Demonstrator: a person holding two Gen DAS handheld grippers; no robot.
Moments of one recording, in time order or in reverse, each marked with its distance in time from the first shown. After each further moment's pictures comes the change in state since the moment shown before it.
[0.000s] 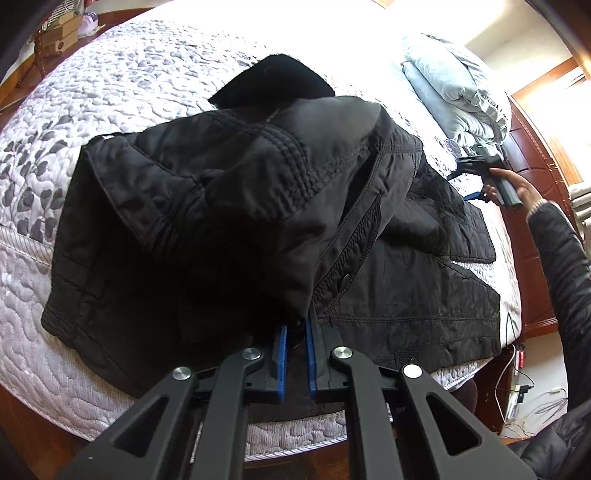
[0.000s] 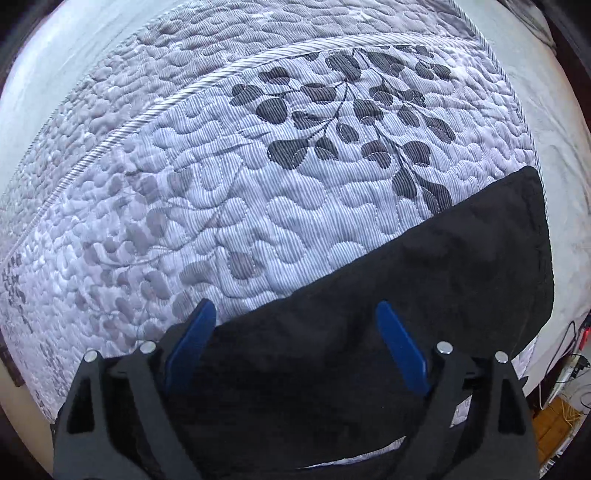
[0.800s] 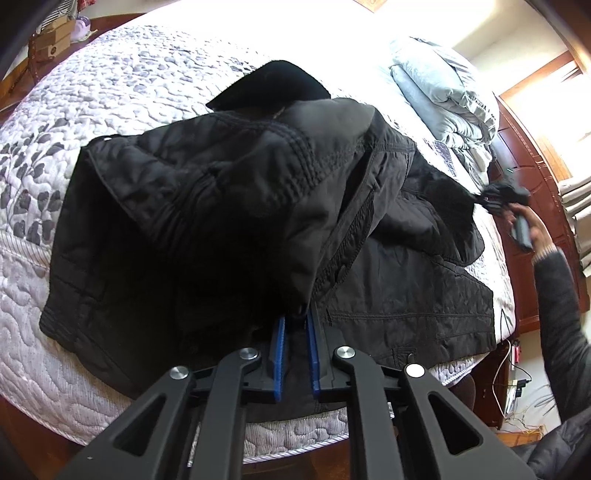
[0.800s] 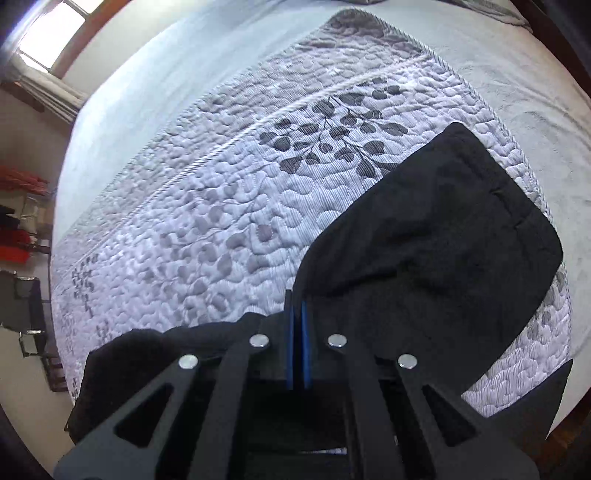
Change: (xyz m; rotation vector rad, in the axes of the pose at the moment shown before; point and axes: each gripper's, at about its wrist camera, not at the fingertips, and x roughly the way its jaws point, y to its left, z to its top) left arm -0.007 0.009 -0.007 0.019 -0.024 -0.035; right arm -0.086 -0.105 -0.136 0.020 -0.317 0.369
